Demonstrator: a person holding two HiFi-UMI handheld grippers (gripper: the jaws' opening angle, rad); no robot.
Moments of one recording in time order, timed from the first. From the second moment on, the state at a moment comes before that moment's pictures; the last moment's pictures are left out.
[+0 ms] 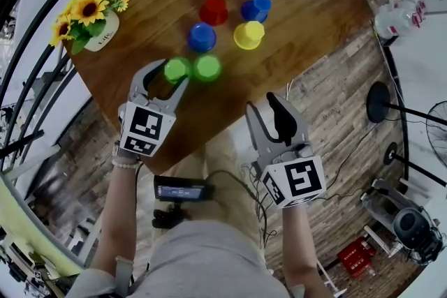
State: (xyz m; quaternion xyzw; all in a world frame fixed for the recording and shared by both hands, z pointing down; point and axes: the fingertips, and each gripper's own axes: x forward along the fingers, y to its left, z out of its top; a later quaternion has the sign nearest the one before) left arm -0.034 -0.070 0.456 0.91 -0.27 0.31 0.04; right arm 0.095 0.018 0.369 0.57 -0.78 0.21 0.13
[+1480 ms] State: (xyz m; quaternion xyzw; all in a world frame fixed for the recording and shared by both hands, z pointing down) left arm -0.059 -0.069 0.419 0.89 -0.37 0.27 0.07; right arm 0.140 -0.118 0.461 0.55 -0.79 0.20 0.21
